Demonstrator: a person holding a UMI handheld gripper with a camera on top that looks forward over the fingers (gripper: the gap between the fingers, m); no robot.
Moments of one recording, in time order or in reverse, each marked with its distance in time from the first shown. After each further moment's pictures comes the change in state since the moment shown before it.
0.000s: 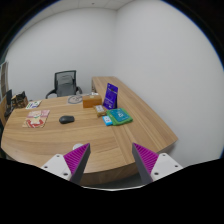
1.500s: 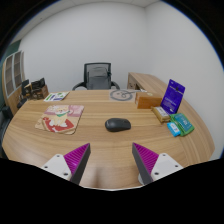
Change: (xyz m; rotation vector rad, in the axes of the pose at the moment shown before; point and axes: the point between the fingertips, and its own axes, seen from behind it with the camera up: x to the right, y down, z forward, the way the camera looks) arm -0.295 -0.003 0.171 -0.007 -0.252 -0.093
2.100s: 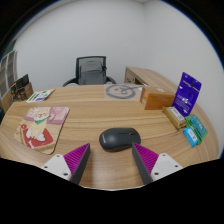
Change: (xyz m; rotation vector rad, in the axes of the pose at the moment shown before) arm 0.002 -0.016 0.149 -0.031 0.056 0.018
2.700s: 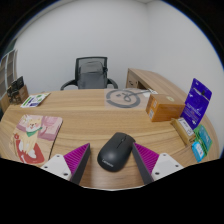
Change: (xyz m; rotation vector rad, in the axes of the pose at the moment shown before) arm -0.002 -0.041 0.061 0.015 -0.007 -0.017
